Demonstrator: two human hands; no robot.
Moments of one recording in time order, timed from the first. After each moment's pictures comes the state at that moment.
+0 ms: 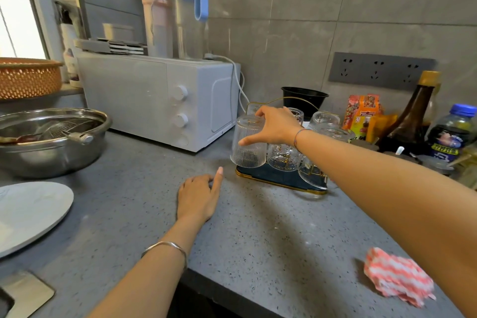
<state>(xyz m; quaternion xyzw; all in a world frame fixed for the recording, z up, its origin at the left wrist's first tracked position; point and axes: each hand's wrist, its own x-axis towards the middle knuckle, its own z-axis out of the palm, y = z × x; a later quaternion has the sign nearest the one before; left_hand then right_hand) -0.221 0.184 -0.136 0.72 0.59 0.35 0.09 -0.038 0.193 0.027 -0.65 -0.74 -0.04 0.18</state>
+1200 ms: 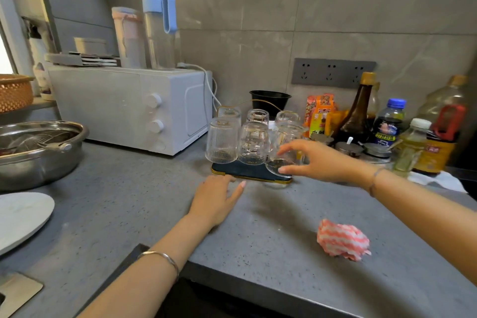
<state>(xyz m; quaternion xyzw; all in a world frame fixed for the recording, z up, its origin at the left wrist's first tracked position) -0.168 0.123 -0.104 0.84 0.47 0.27 0.09 0.054 0.039 0.017 -0.64 -0.75 0.07 0.16</state>
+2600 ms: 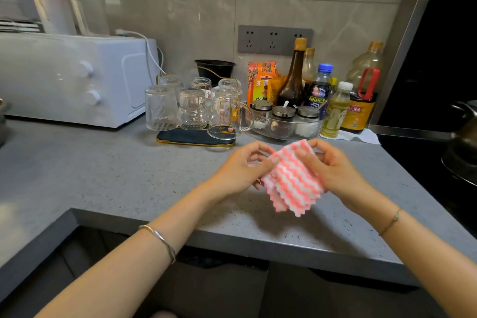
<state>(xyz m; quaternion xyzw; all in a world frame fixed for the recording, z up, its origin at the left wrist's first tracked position) -0.042 -0.012 -0.061 0.76 0.21 0.30 0.53 0.128 -0.116 -0.048 -0.61 -0.53 0.25 0.54</state>
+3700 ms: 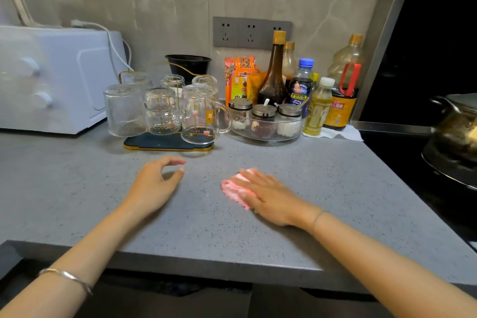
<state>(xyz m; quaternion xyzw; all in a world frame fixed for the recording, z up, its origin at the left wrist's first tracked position) -0.103 0.071 -0.110 0.80 0.43 0.33 0.26 0.125 -0.061 -0.111 -0.69 -0.72 0.09 0.06</state>
